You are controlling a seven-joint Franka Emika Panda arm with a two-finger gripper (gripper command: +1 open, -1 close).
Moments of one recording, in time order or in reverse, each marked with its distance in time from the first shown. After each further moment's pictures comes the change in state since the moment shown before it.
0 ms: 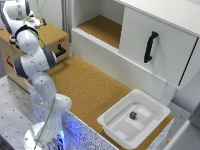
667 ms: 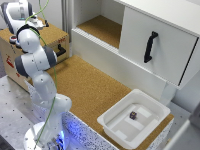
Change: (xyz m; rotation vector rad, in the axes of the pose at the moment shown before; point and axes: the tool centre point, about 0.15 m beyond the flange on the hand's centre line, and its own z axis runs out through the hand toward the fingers) arm 0.013 0.015 0.023 0.027 -0.012 0.004
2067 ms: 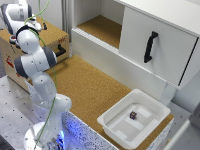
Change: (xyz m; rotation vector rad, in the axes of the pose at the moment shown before) arm -0.021 -0.024 -0.030 -0.014 0.020 0.050
